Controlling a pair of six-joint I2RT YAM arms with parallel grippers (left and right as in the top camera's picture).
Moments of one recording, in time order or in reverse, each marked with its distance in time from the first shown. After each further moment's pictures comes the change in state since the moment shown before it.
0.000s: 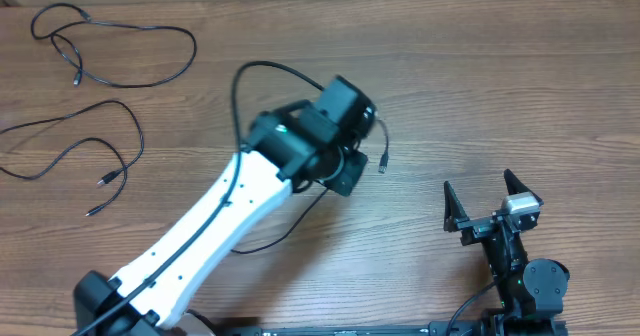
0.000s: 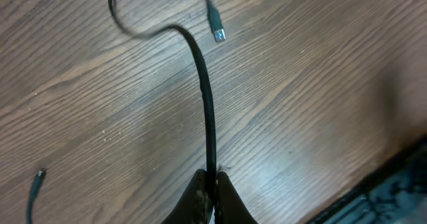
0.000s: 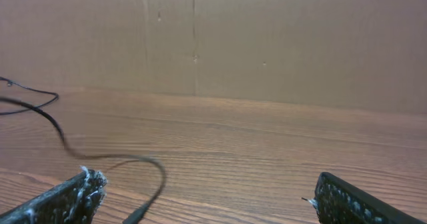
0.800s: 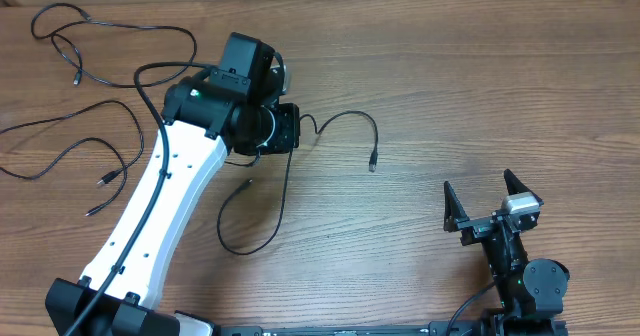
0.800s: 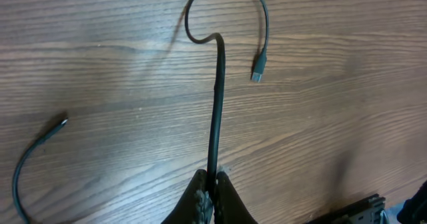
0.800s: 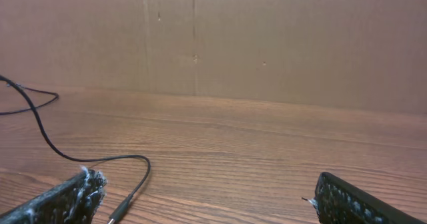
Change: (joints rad) left arm 0.353 -0.014 0.000 -0.026 0.171 -0.201; right arm 0.000 0.000 0.000 0.000 0.000 0.000
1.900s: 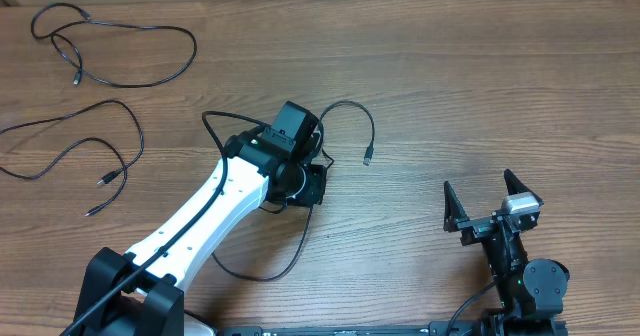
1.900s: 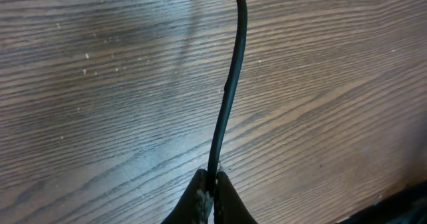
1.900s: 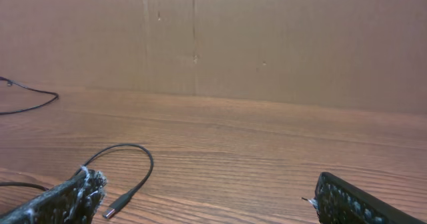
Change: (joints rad) left arm -0.168 0.000 -0.422 0.282 -0.032 0.000; right arm 0.000 0.000 0.000 0.000 0.000 0.000
